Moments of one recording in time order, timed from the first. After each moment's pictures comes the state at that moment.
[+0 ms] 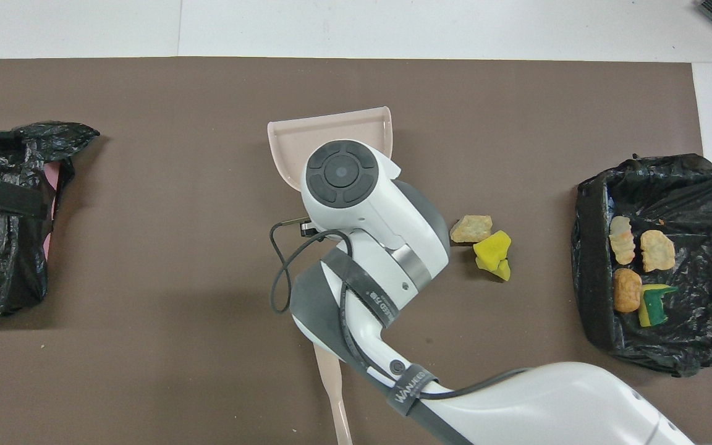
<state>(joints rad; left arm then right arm) 0.01 -0.03 -0.03 -1.61 -0.02 1.57 0.04 0.37 0.55 0.36 -1.41 -0.17 1.93 0.63</state>
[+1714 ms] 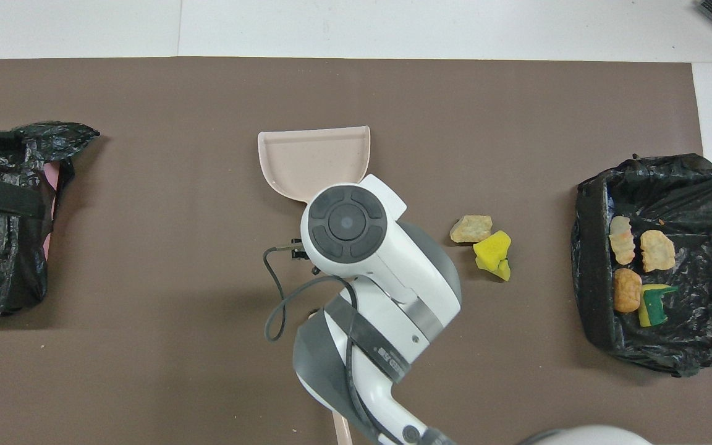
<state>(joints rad) 0.01 -0.03 -0.02 -1.61 -0.02 1.57 0.04 0.40 0.03 0.36 -1.94 0.08 1.90 0.56</state>
